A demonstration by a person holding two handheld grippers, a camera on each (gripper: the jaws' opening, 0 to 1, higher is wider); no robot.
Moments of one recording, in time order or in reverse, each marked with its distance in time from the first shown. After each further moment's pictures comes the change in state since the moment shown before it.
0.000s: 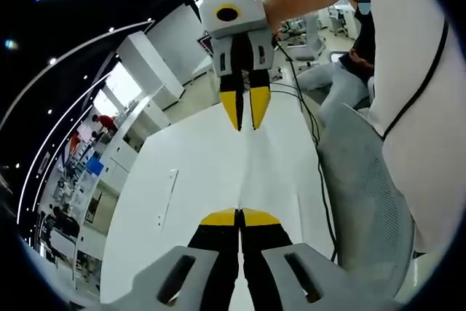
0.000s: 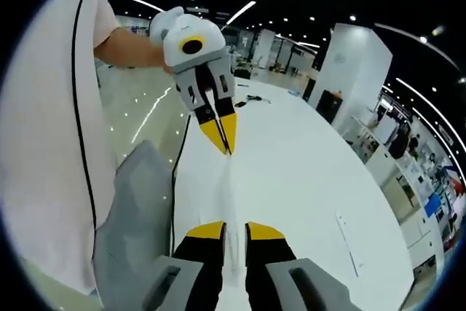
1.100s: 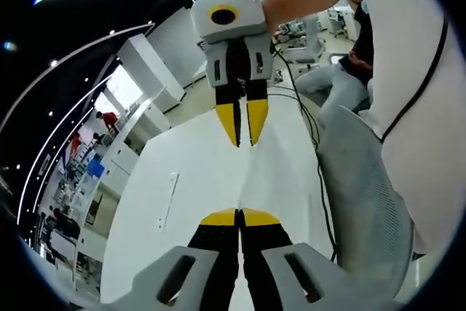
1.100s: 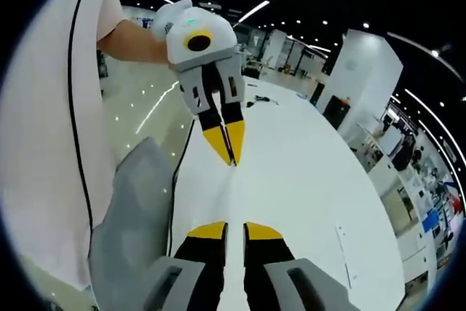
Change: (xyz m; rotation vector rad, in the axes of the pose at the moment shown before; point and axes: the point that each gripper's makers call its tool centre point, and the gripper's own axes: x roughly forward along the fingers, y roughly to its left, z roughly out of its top) left arm -0.002 -0.001 0.006 0.004 -0.019 0.006; right arm 0.016 0.004 0.007 -0.072 0.034 0.024
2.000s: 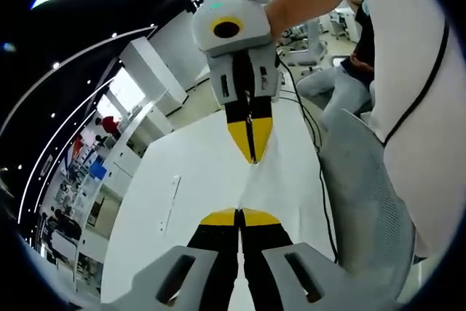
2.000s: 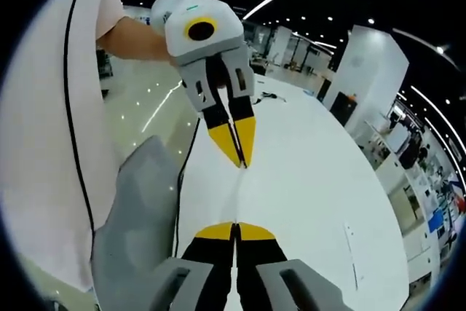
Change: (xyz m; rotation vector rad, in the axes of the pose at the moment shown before) left arm 0.002 -0.002 0.005 -0.001 -0.018 0.017; right arm 0.013 0.008 -0.001 0.000 0.019 0.034
